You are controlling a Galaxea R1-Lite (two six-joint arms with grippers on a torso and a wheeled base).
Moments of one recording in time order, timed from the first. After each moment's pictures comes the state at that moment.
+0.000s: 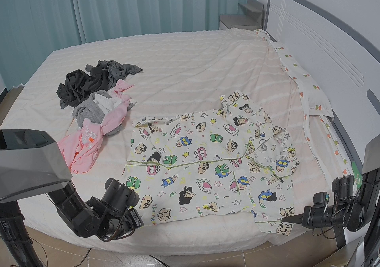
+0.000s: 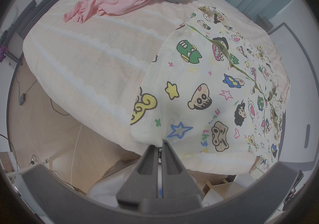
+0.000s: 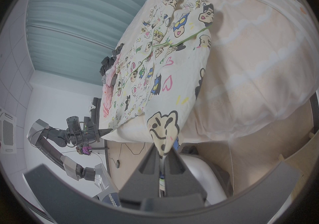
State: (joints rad) left arm -0.51 2.05 -0.48 -0.46 0.18 -0.99; right arm 0.02 2.13 -0.02 -1.25 0.69 0.41
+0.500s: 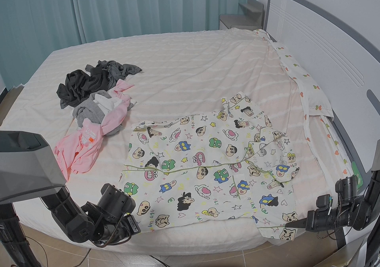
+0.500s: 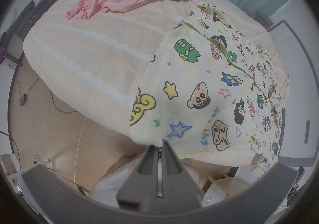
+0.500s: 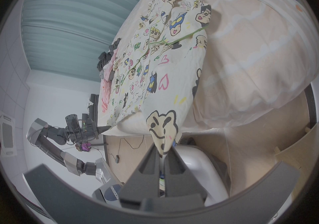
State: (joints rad) left arm -0.52 2.02 -0.41 -0.46 0.16 -0.99; right arm 0.00 2.01 -0.02 -1.03 0.68 0.30
